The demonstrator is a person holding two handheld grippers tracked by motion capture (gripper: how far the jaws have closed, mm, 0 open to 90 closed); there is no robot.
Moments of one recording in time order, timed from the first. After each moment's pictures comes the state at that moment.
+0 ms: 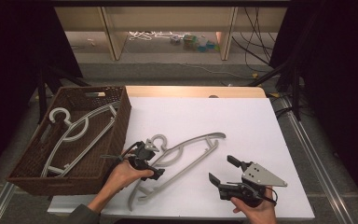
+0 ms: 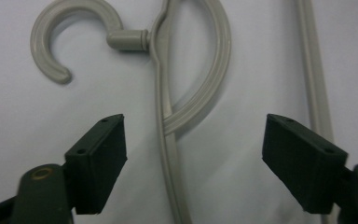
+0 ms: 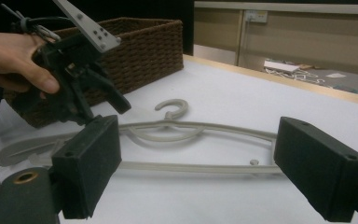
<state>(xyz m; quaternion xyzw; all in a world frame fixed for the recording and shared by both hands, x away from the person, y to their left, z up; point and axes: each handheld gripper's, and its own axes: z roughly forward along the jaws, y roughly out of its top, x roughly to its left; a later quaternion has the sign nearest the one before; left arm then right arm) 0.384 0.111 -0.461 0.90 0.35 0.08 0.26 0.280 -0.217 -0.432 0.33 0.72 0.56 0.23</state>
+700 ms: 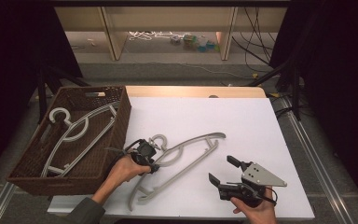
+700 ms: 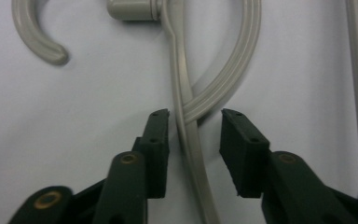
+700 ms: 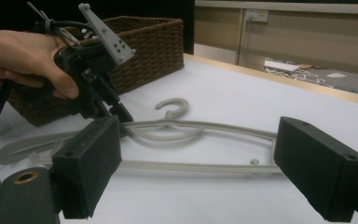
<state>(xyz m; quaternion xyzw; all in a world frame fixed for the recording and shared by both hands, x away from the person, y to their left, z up) 0.400 0.110 -0.467 0.92 0.33 0.06 0.21 0.281 -0.216 -0.432 0.32 0.72 0.57 0.22</state>
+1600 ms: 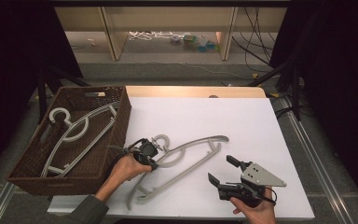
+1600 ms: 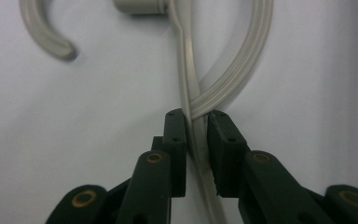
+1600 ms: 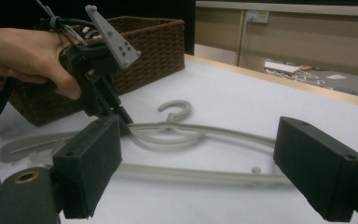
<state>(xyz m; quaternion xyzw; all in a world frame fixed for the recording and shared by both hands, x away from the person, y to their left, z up) 0.403 0.106 -0.465 0.93 0.31 0.08 0.19 0.279 -0.216 -0.430 0.33 0.72 0.56 0.23</state>
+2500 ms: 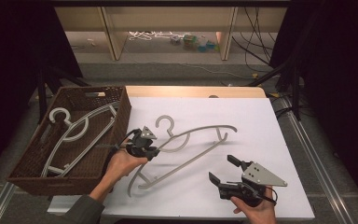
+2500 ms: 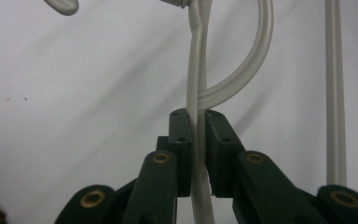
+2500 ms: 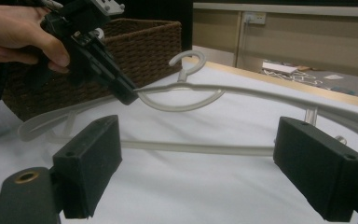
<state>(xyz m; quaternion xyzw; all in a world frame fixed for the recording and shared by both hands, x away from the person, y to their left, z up) 0.399 0.118 -0.425 0.88 0.33 0.12 0.31 0.281 -0.216 -0.431 0.33 0.72 0.57 0.23</state>
